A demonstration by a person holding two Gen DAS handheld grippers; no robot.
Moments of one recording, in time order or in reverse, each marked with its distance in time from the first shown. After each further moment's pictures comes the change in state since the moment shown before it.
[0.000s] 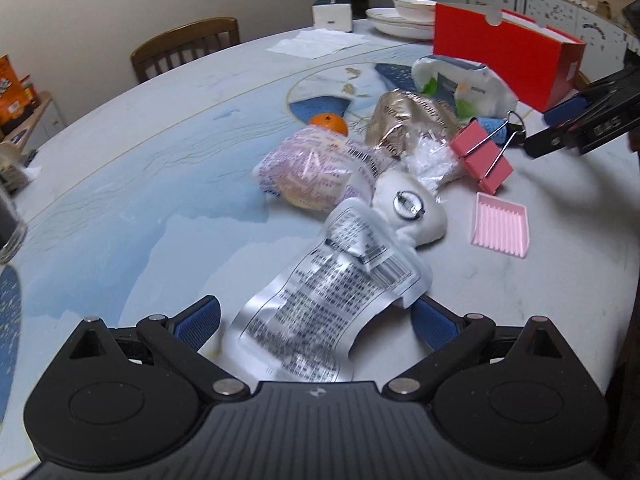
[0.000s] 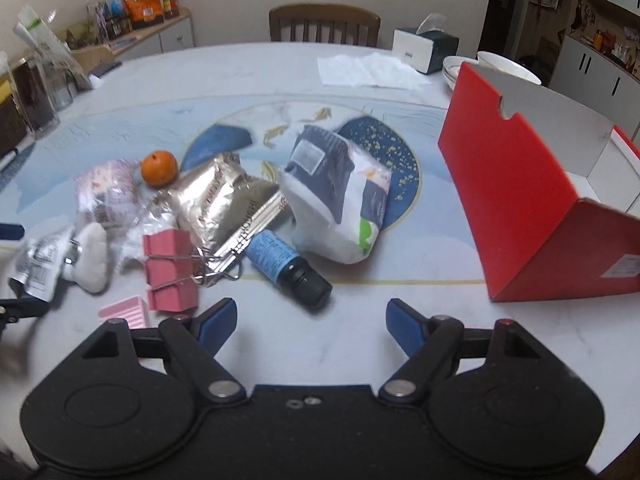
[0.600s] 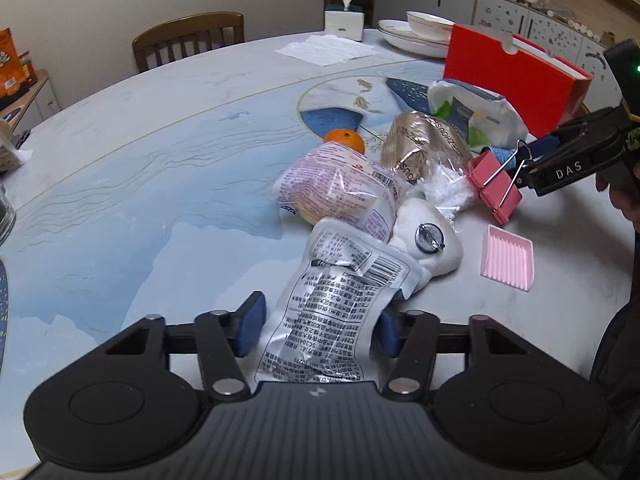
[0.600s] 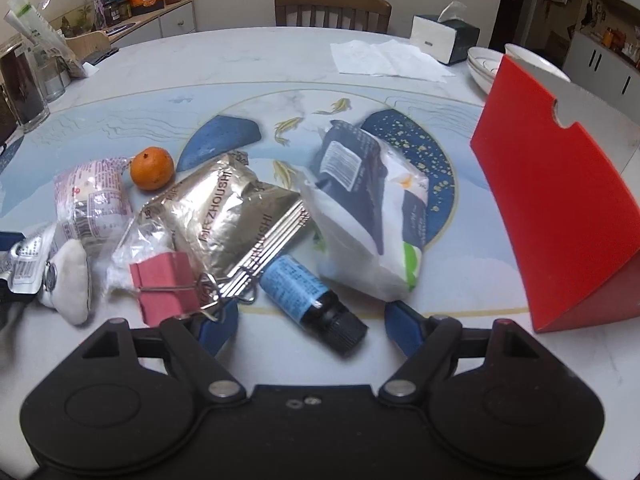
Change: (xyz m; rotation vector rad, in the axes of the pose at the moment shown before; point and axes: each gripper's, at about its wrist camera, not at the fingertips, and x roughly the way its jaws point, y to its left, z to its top) left arm 0.001 0.025 0.009 -0.092 -0.007 -0.052; right arm 0.036 0.015 0.021 0.001 0.038 0.019
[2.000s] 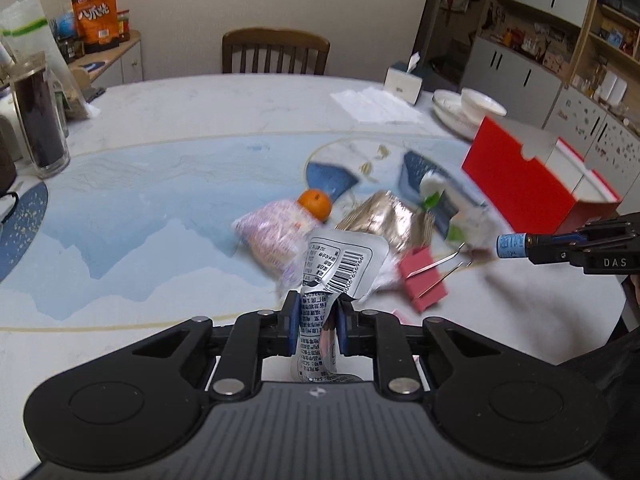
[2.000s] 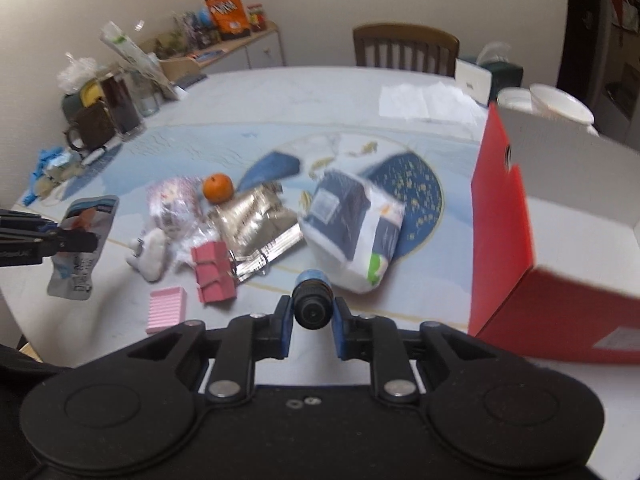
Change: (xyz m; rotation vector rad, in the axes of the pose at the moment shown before) left arm -0.058 -0.082 0.030 -0.346 -0.096 0.139; right arm -0.083 -0.082 -0.003 -0.147 -0.082 0.284
